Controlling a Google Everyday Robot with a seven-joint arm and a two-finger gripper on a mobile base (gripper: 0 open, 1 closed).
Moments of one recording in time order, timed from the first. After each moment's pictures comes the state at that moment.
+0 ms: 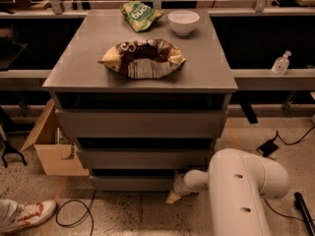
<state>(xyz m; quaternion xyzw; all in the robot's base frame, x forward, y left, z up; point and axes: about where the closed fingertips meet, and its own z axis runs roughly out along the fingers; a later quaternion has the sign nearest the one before) 0.625 -0.082 0.165 -0.58 0.77 0.07 0.25</state>
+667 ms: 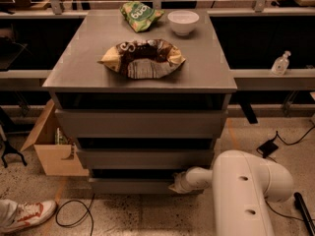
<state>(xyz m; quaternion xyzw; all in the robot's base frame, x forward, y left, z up) 0.626 -0.084 0.169 -0.58 0.77 0.09 0.24</state>
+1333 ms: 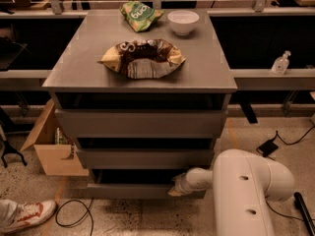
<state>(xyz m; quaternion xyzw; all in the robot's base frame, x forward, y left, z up) 0.626 -0.084 0.174 -0.58 0.77 0.09 0.24</state>
